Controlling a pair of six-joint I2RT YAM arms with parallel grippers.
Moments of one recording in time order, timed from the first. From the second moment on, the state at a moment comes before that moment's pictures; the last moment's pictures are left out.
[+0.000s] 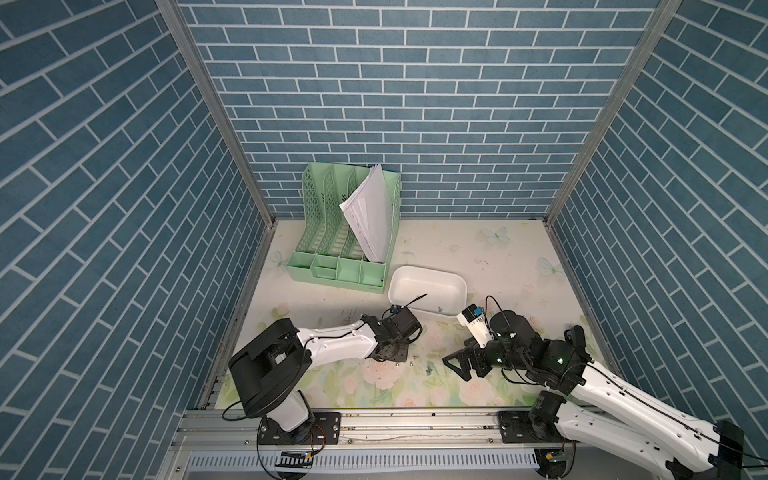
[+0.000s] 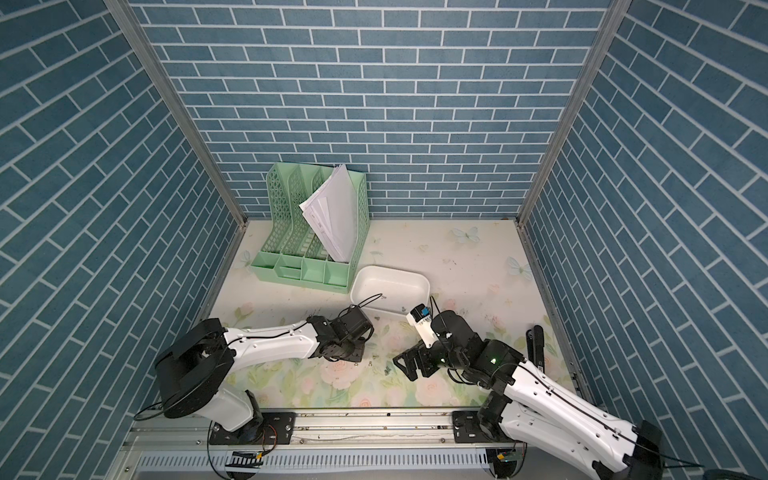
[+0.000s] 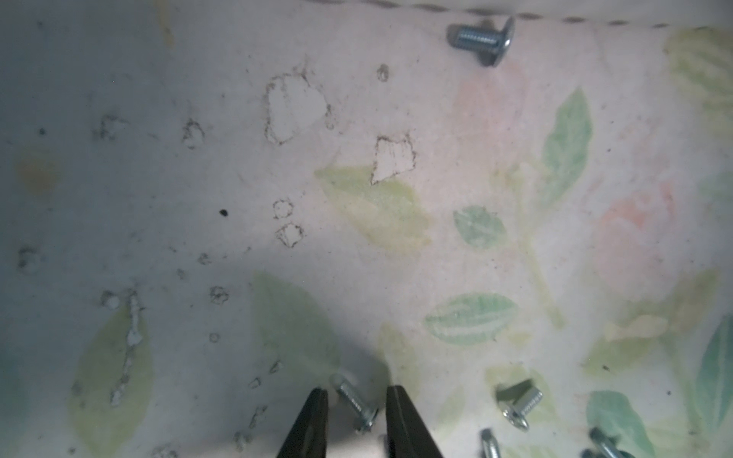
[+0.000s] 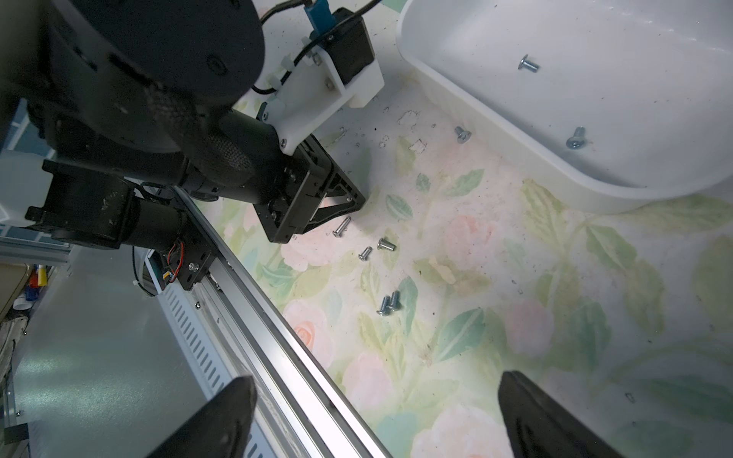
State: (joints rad) left arm -0.96 1.58 0.82 -0.50 -0.11 -0.74; right arm 0.93 0.77 0.63 -0.64 -0.22 0.40
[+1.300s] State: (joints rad) left arm -0.94 1.56 1.06 -0.59 -0.12 -0.65; right arm 0.93 0.72 0.63 -0.64 -0.14 0.43
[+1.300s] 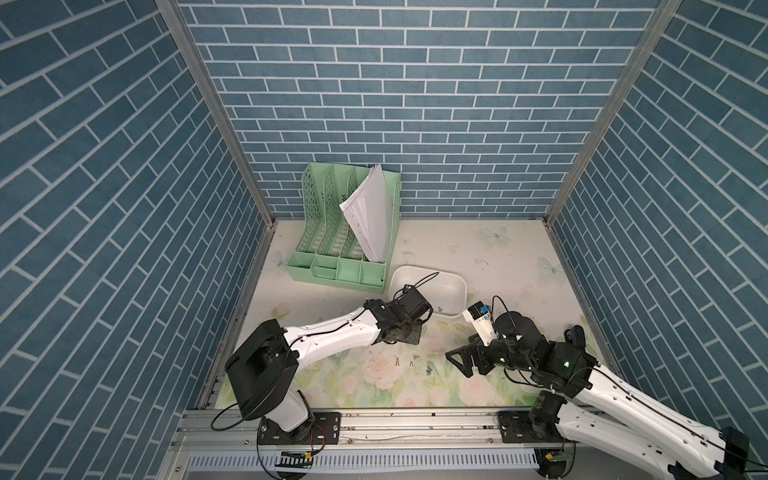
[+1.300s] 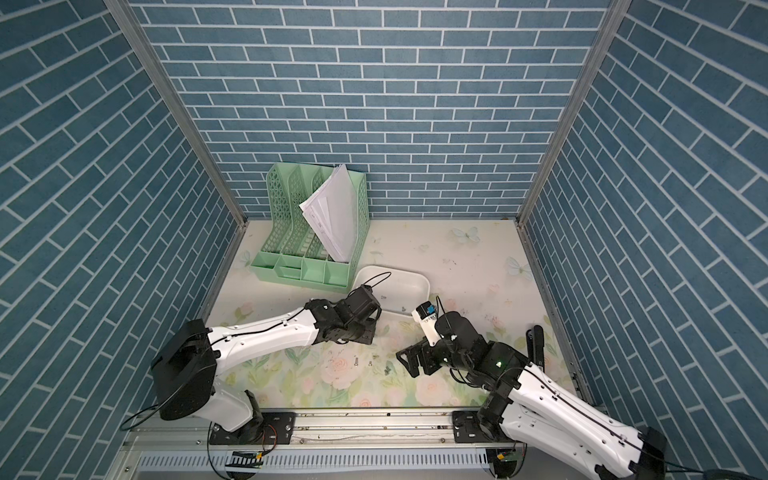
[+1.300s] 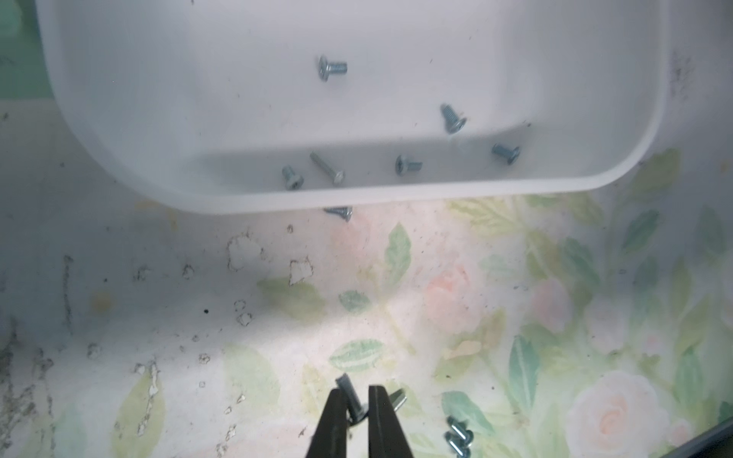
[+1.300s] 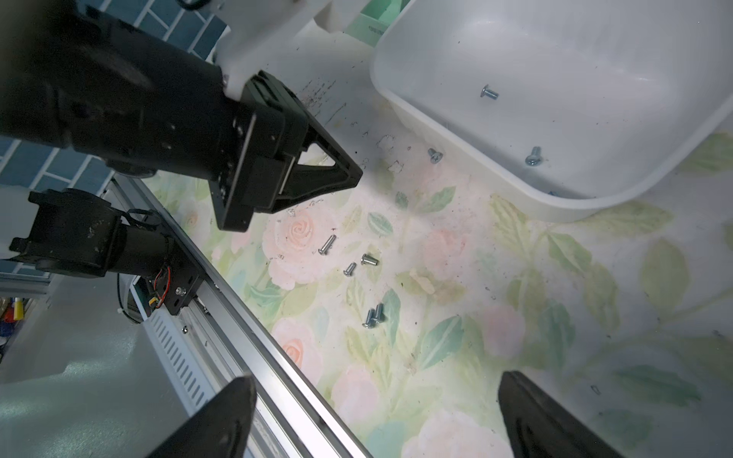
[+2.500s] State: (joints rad) left arm -0.72 1.49 1.17 -0.51 0.01 -0.51; right arm 1.03 0.87 0.60 -0.63 0.05 0.49
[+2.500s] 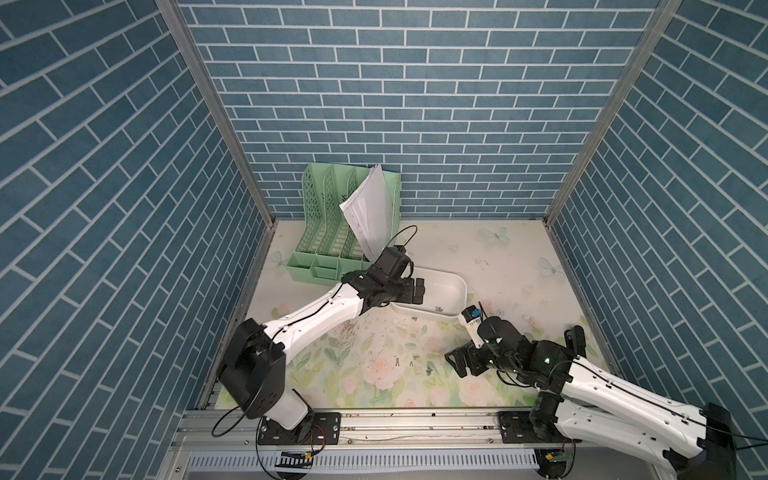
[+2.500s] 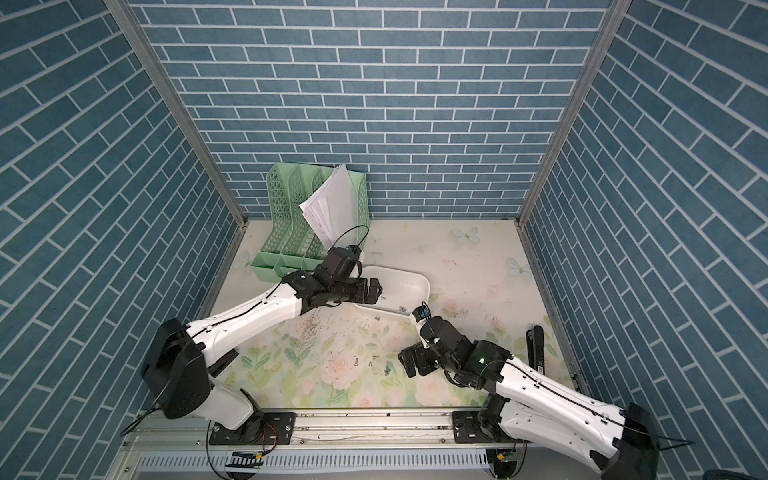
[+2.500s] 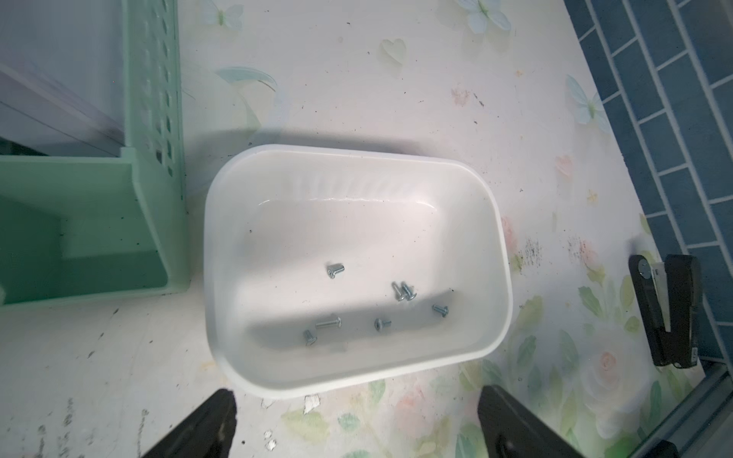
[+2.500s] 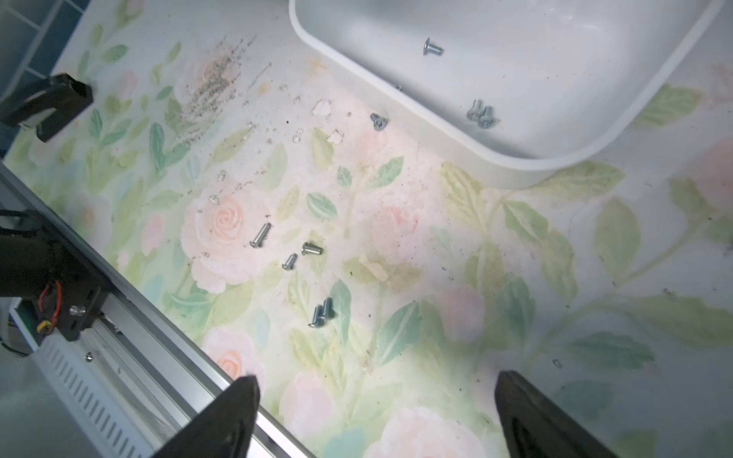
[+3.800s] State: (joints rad) left arm -0.60 0.94 0.71 -0.71 0.00 -0.52; right arm 1.22 1.59 0.83 -0.39 0.16 0.42
